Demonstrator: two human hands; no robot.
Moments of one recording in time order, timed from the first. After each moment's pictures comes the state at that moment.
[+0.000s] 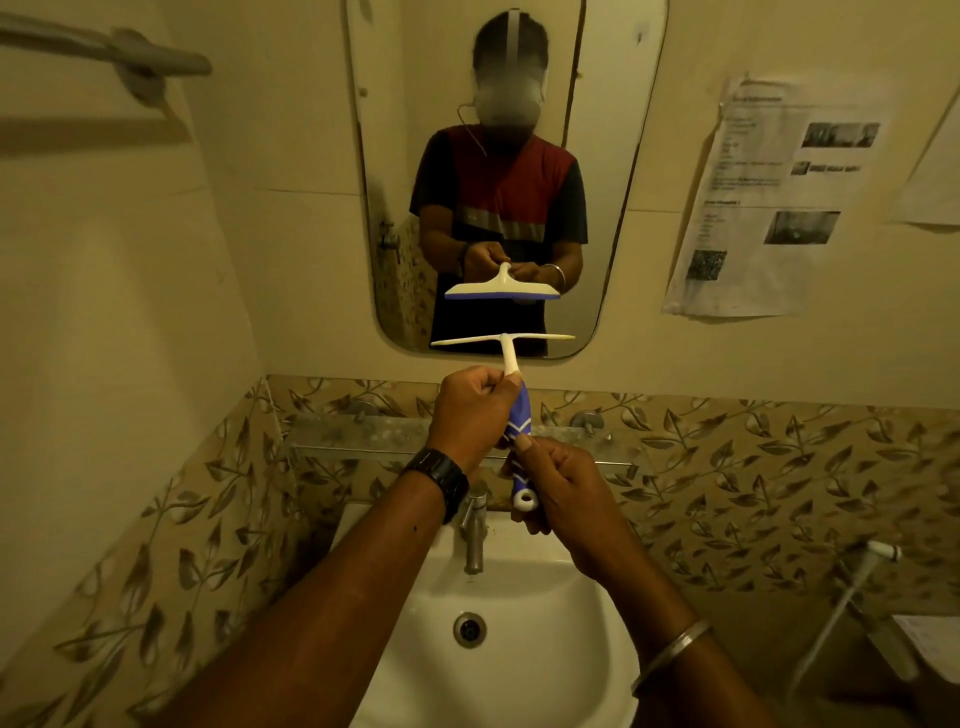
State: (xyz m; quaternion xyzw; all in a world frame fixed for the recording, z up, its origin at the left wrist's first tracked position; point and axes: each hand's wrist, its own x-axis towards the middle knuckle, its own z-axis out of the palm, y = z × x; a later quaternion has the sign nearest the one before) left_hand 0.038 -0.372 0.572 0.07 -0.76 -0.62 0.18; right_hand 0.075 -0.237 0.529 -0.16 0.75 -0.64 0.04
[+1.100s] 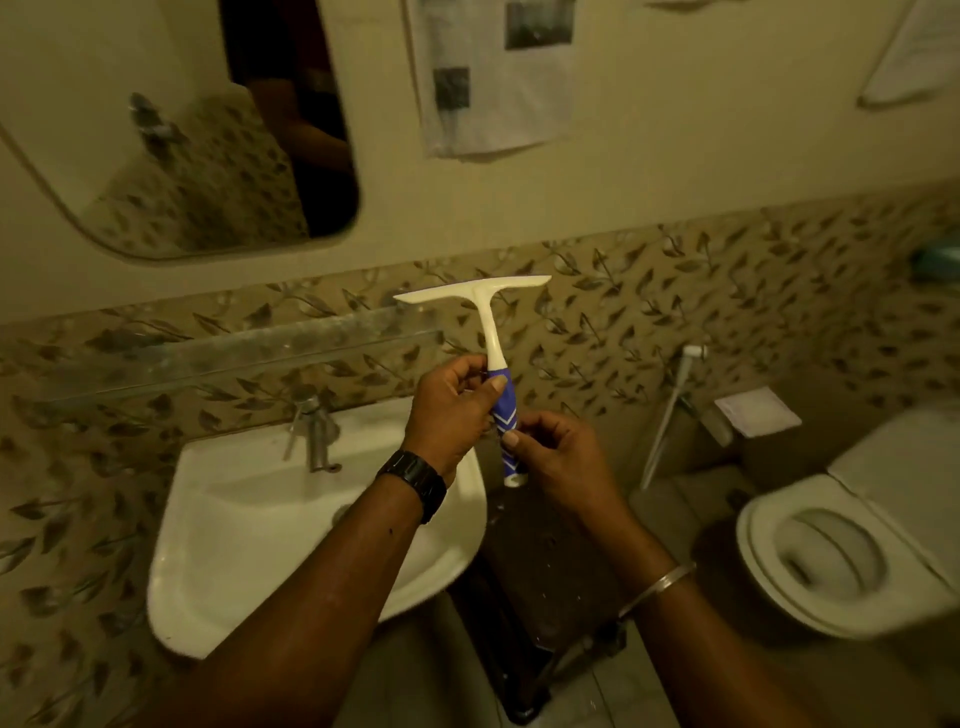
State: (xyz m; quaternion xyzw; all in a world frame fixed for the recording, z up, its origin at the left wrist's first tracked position) left_hand 0.091 -0.146 0.473 0.00 -0.74 -0.67 -0.02; right_hand 0.130 0.000 0.418 0.02 0.71 -0.70 0.00
